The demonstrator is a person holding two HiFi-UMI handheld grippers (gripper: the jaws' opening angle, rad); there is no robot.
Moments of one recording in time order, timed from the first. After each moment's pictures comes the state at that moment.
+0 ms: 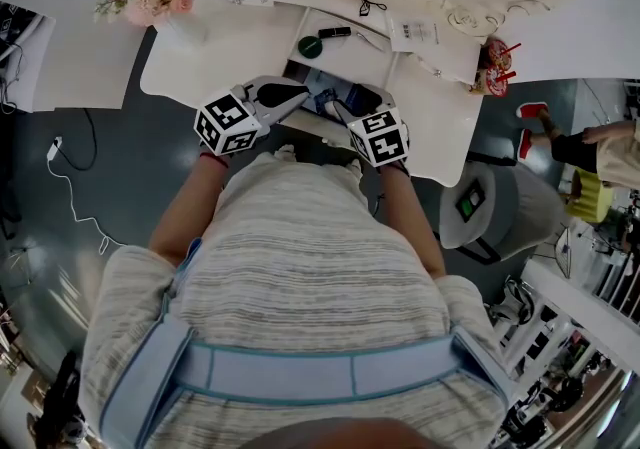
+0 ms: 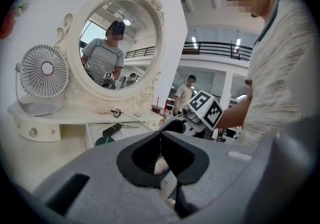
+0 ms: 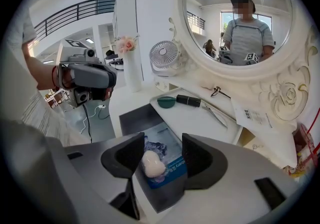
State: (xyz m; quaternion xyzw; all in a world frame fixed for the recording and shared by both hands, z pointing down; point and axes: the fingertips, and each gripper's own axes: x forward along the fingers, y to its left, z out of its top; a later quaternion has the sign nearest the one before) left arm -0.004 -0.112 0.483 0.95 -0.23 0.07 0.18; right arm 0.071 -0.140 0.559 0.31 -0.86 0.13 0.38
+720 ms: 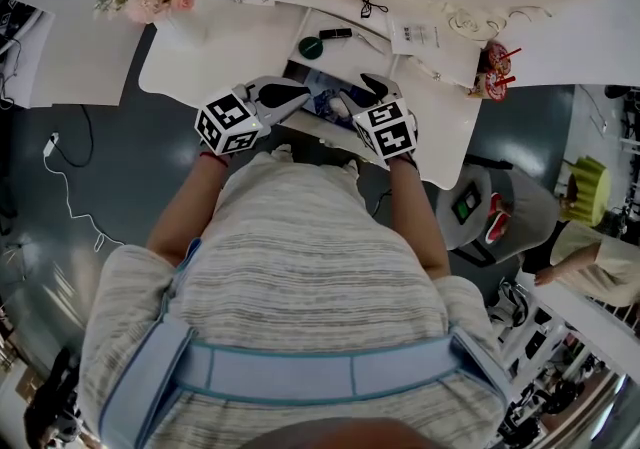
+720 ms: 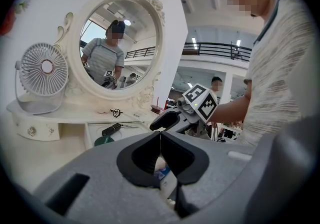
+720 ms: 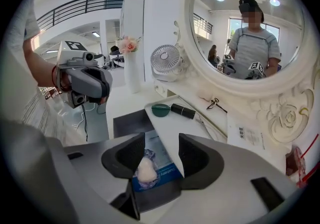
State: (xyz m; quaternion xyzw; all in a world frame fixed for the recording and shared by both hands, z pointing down) left arm -0.002 -0.113 0.483 0.95 -0.23 0.07 0.18; right arm 0.072 -0.164 0.540 0.29 -0.86 0.09 0.40
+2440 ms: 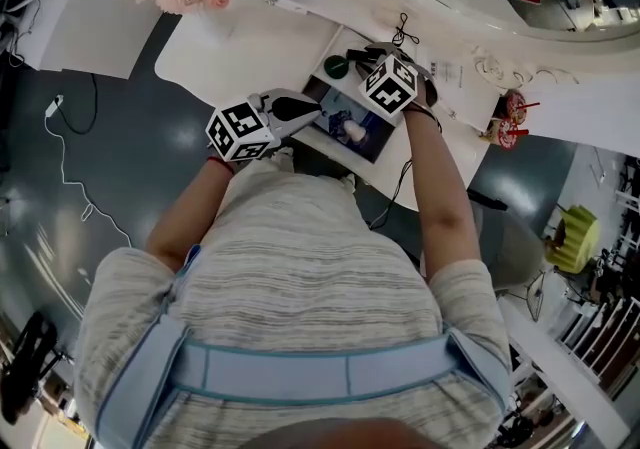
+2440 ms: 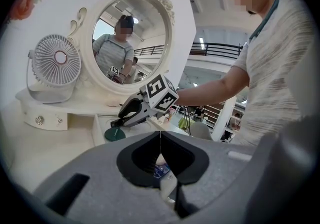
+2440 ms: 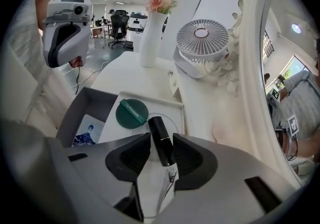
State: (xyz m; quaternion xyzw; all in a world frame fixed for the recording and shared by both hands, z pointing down) left arm -0.020 -0.122 0.504 0.94 -0.25 0.07 0.21; right arm 0.007 -0.272 0.580 0.09 -0.82 -0.13 0.55
